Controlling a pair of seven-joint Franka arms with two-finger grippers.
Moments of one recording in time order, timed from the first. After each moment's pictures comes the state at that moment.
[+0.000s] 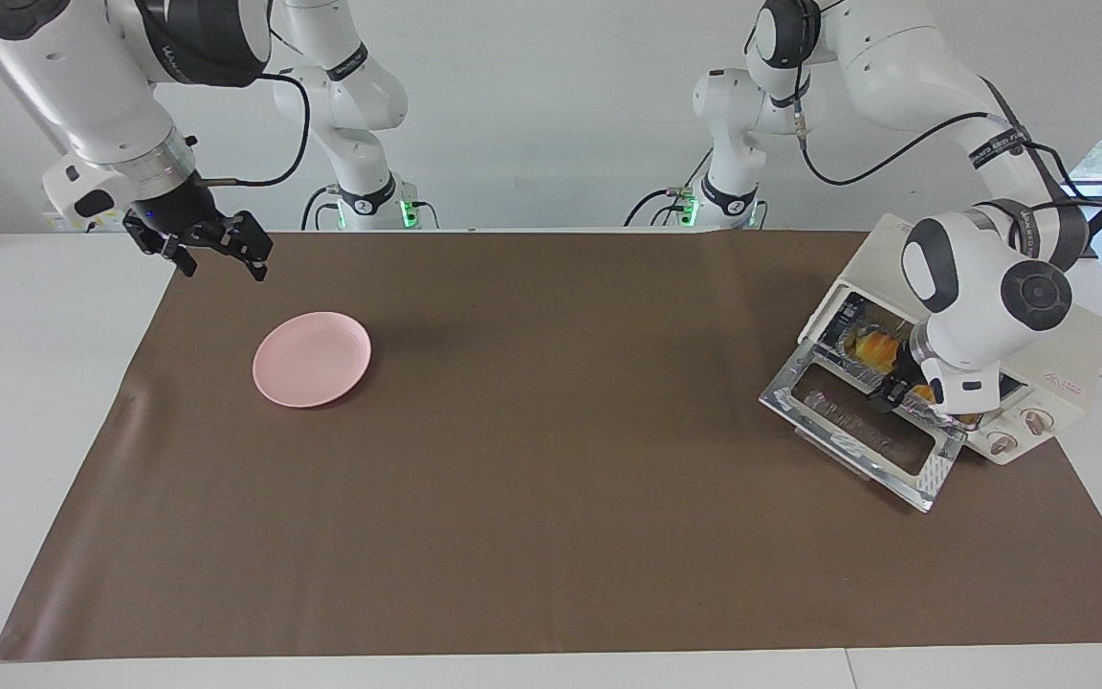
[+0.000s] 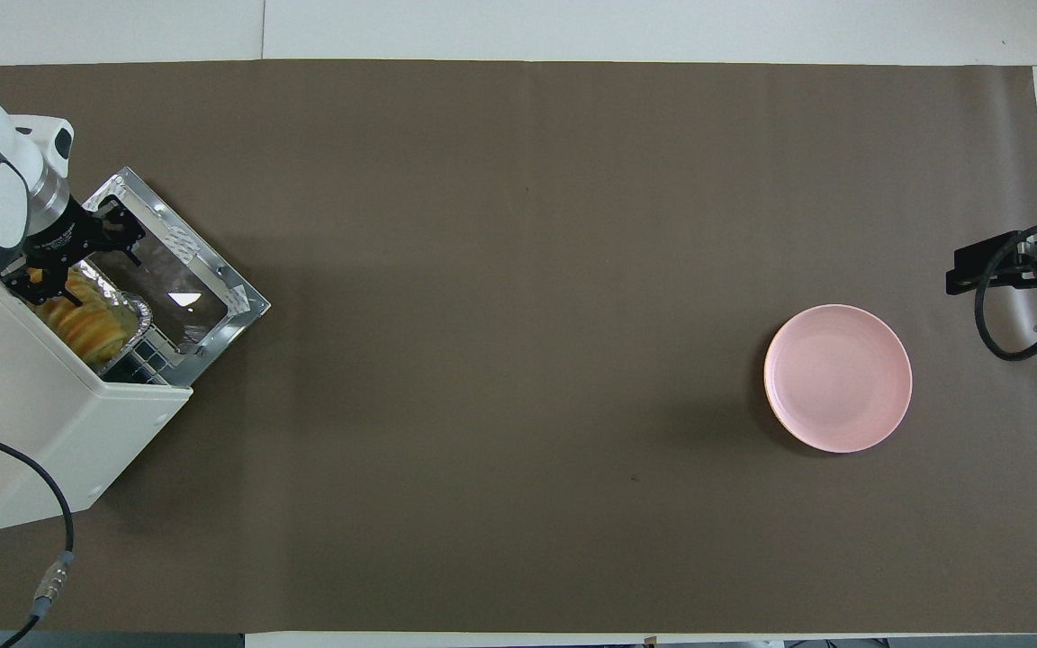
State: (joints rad) left arm -0.31 0.40 0.38 -1.60 0.01 1.74 -0.64; right arm -0.14 -0.03 0.07 -1.67 0.02 1.59 0.06
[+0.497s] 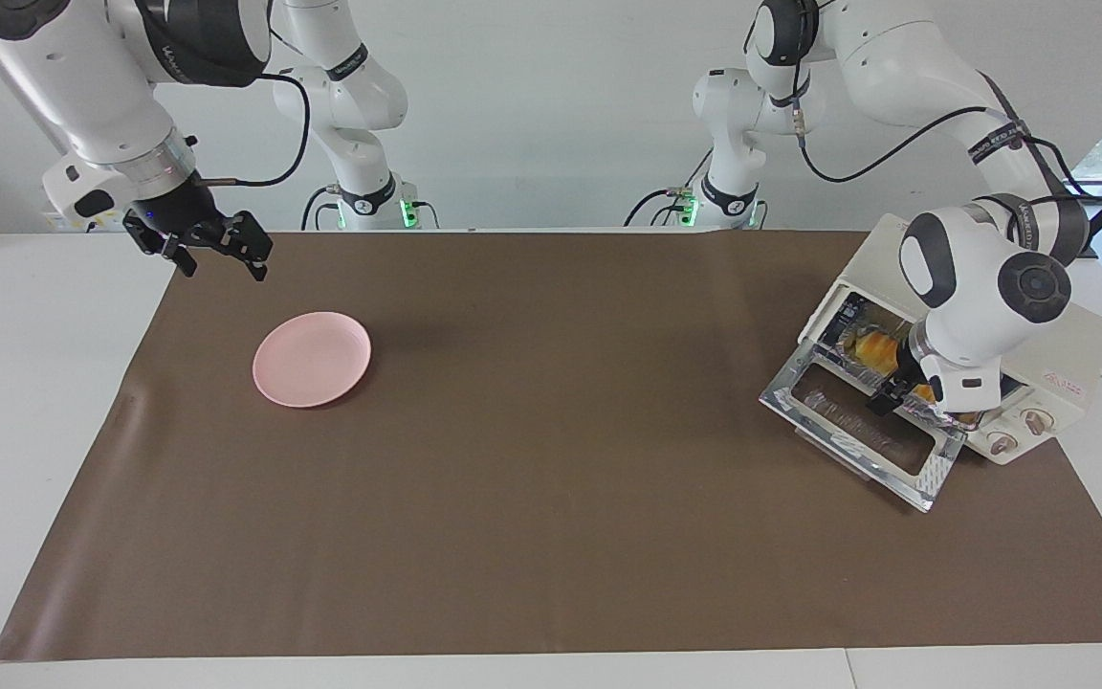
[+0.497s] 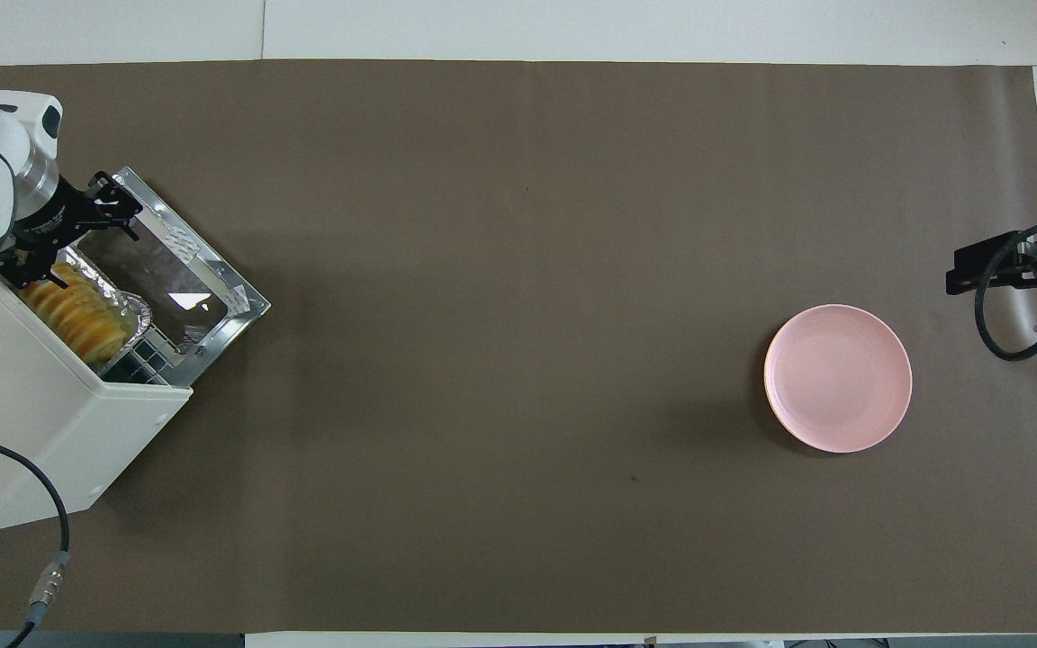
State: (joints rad) left arm -0.32 0.38 0.37 -1.55 0.01 1.74 -0.64; right arm -0.14 -0.03 0.07 -1.67 0.02 1.59 0.06
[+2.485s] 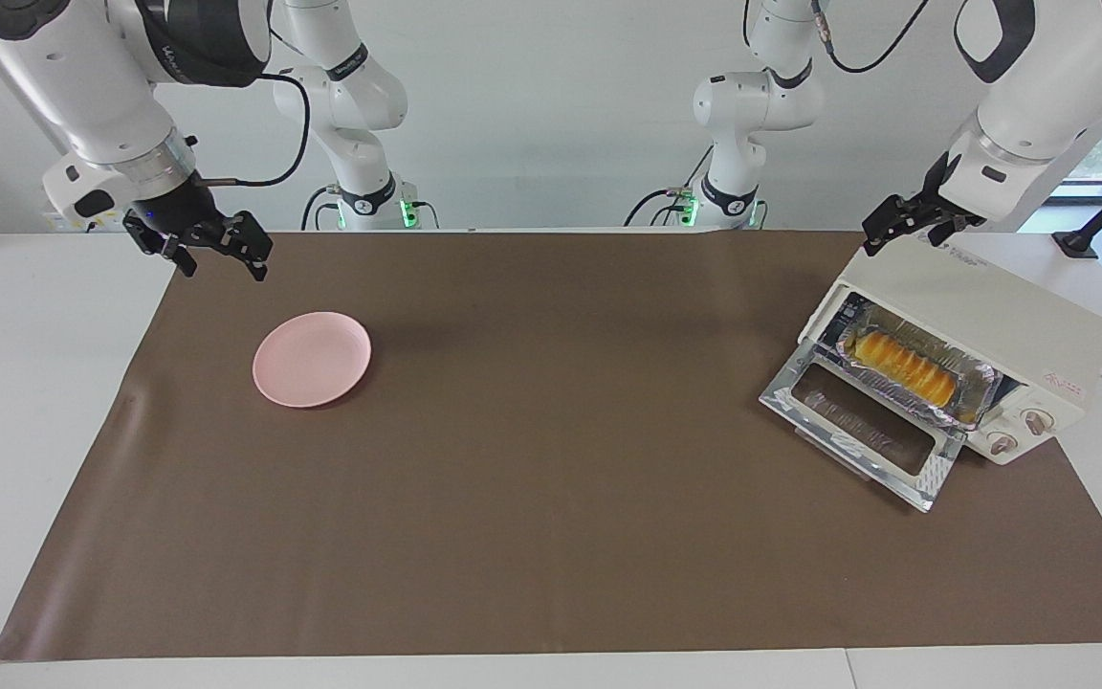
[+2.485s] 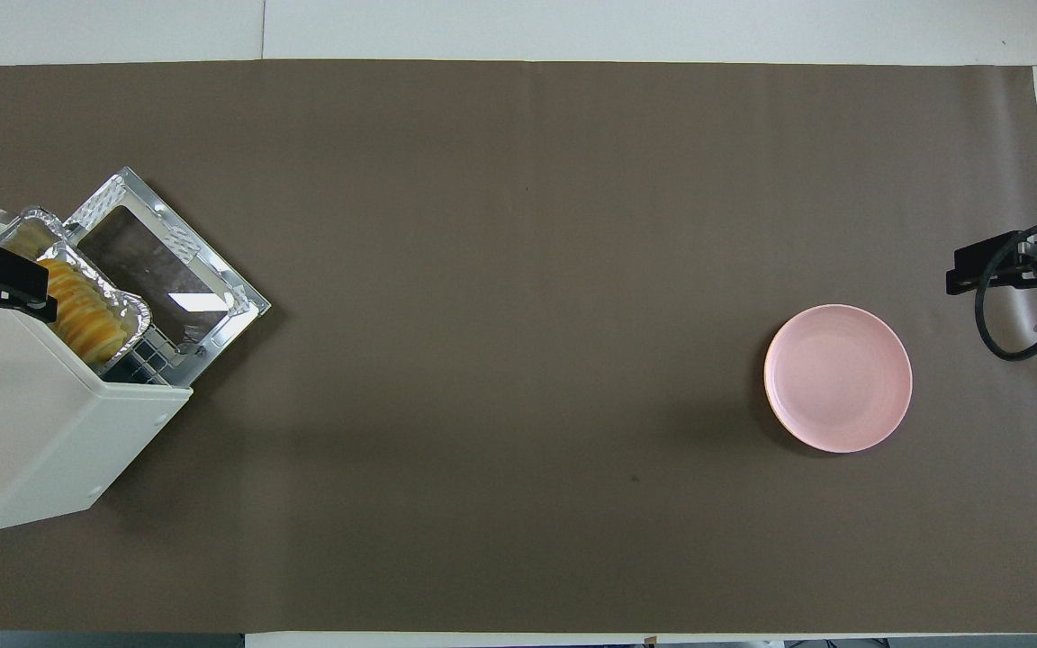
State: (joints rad) left arm -0.06 0.02 0.03 -1.52 0.01 1.35 -0.09; right arm -0.14 -0.03 0.07 -1.67 0.02 1.59 0.06
